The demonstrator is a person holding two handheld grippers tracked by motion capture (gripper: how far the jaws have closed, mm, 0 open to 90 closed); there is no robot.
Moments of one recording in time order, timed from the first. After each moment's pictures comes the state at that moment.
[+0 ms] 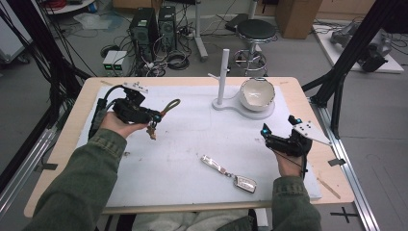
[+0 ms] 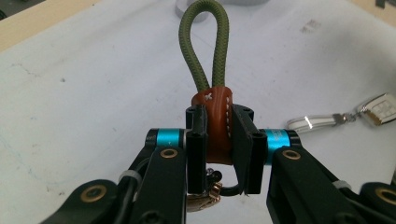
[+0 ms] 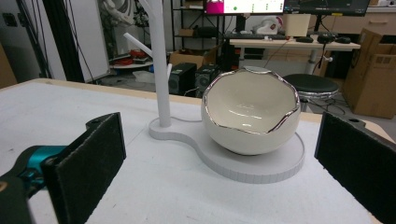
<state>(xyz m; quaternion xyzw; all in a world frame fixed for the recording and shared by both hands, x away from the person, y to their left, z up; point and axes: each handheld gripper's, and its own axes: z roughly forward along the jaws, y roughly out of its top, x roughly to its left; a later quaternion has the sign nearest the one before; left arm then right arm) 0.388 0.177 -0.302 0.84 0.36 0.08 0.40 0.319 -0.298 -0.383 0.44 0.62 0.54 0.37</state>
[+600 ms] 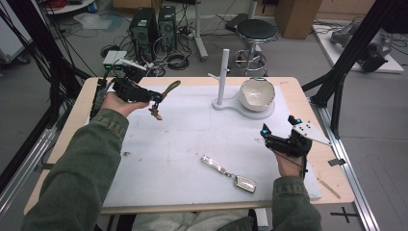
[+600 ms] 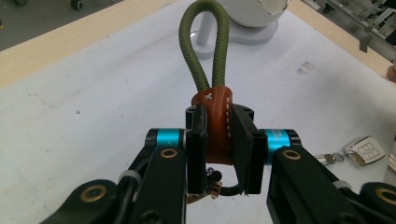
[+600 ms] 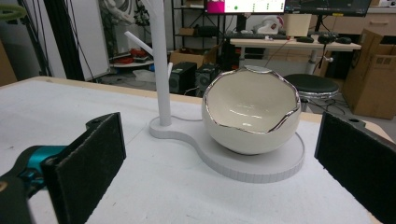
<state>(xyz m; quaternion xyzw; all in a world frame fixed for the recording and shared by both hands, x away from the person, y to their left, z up) 0.431 0.180 -0.273 0.82 0.38 0.06 0.42 0.319 -0.298 -0.383 0.43 0.62 0.53 0.37</state>
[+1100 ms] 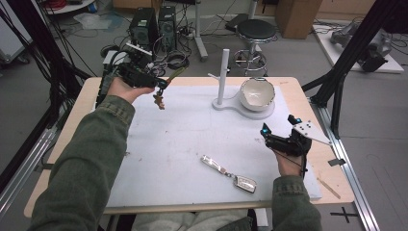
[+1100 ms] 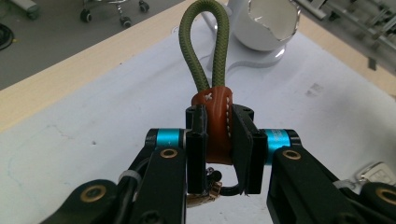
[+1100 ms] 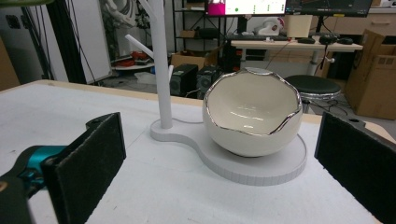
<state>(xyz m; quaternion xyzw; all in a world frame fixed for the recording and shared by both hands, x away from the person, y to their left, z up) 0.462 0.164 -0.255 0.82 0.38 0.08 0.41 0.320 -0.298 -0.383 0.43 0.62 0.54 0.37</state>
